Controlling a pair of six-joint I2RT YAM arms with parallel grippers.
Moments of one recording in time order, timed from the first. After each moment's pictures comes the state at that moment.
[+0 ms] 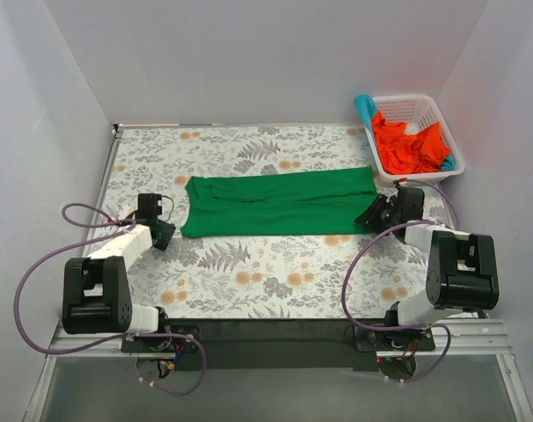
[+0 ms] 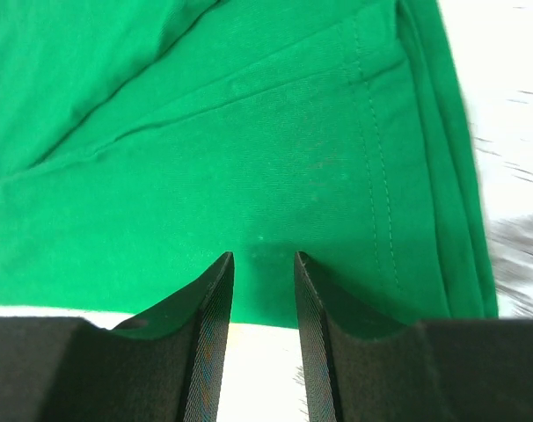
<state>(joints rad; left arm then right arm) 0.01 1.39 0.65 -0.32 -0.26 -1.10 -0.05 1.52 0.61 0.08 -0.35 0.49</state>
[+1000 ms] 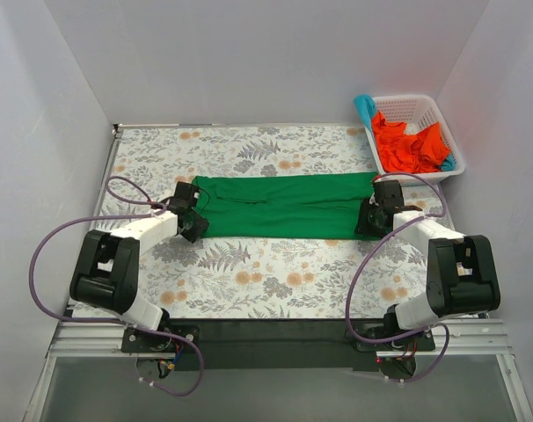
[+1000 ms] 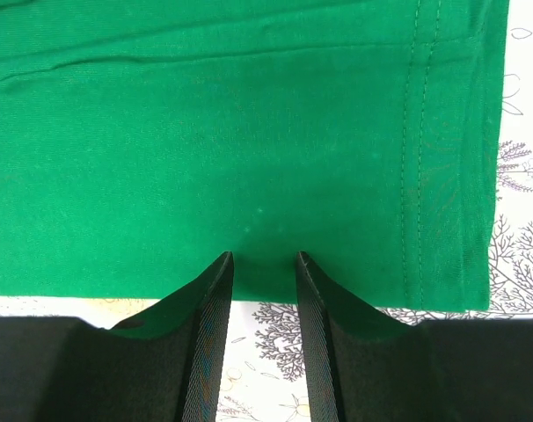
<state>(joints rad) -0.26 1.52 0.79 -0.37 -0.20 -1.10 0.13 1.47 0.73 -0.28 -0.04 0.29</state>
